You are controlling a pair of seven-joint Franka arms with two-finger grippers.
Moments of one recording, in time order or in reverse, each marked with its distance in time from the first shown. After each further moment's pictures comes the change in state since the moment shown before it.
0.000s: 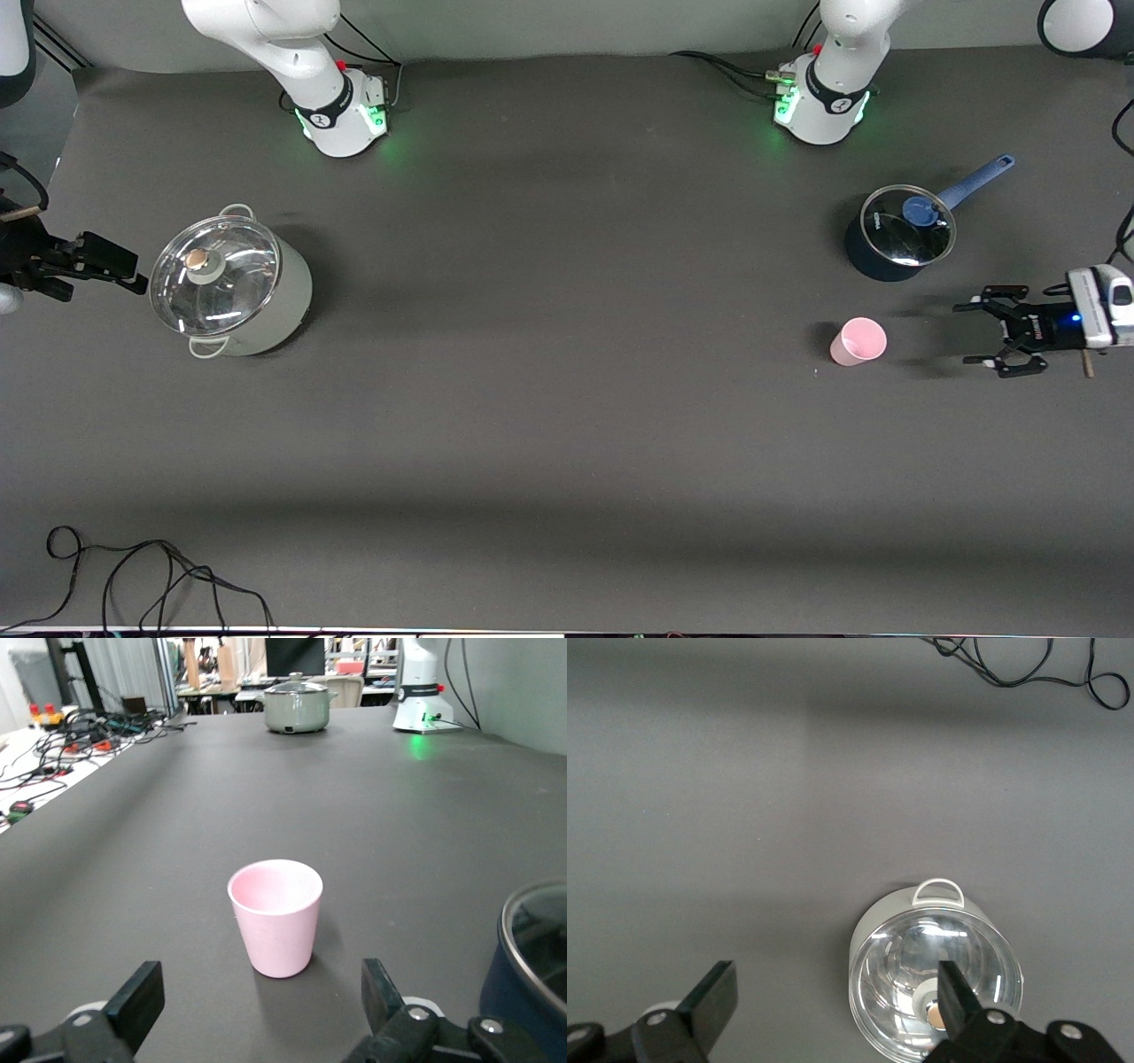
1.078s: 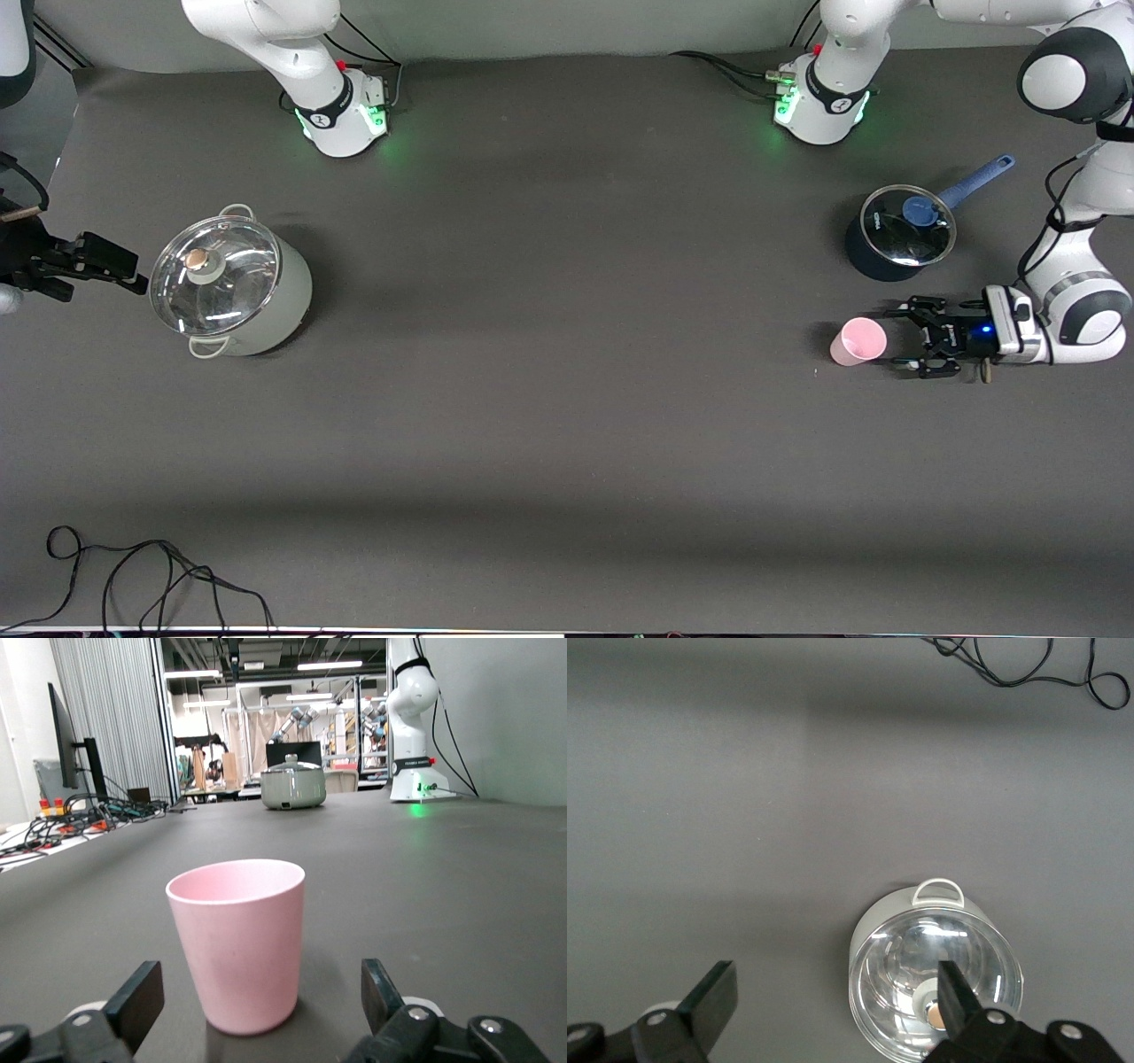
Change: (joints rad) left arm 0.002 0.220 -0.075 0.003 -0.105 -0.051 0.122; right arm 0.000 0.001 0.000 0.000 0.000 0.000 0.000
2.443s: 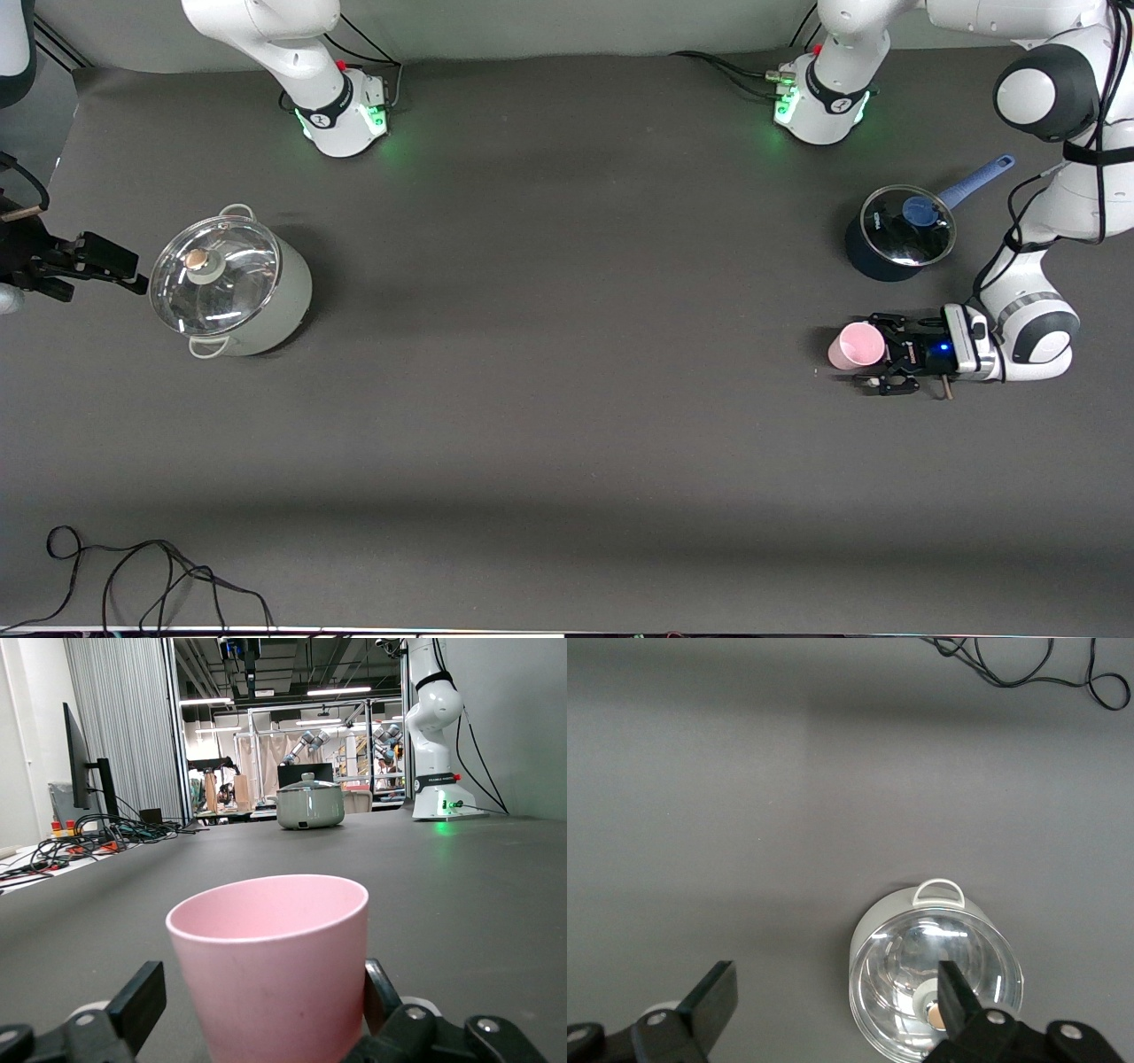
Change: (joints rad) left arm -0.092 0.041 -0.021 0.000 -0.122 0.038 0.005; right arm 0.000 0.000 0.001 0.001 0.000 0.000 0.000
